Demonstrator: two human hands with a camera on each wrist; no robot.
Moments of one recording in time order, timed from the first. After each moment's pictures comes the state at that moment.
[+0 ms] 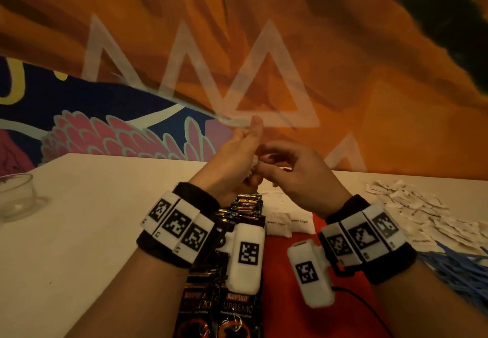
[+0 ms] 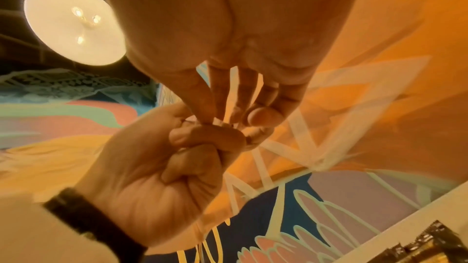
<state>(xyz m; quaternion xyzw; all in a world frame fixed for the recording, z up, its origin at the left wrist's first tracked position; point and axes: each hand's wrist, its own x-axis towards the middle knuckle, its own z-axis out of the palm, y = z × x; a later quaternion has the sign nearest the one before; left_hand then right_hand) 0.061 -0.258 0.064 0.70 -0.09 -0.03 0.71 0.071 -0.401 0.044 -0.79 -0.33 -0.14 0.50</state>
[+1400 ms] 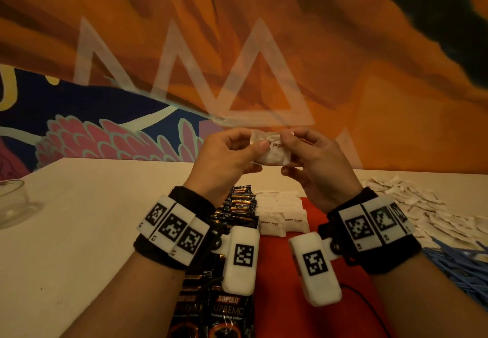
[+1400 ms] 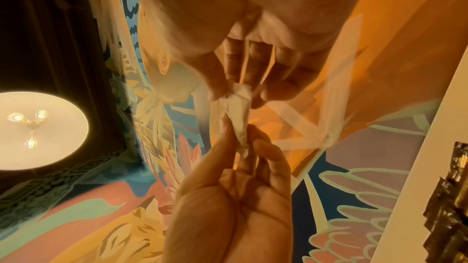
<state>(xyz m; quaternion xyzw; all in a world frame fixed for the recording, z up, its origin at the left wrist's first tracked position) 0.073 -0.265 0.050 0.66 -0.18 0.10 0.72 0.074 -0.422 0.051 -0.60 -0.13 -0.07 0.79</state>
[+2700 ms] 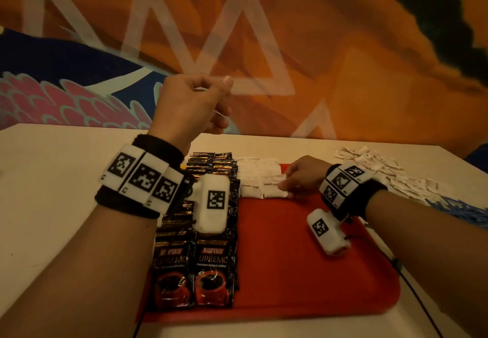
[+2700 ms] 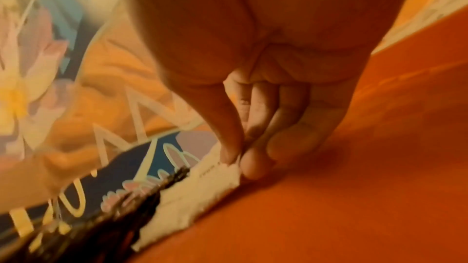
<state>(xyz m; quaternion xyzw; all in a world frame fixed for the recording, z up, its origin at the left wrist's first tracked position) 0.064 -0.249 0.070 0.73 -0.11 0.20 0.65 0.112 -0.481 -0.020 -0.91 0.06 0.15 0.39</state>
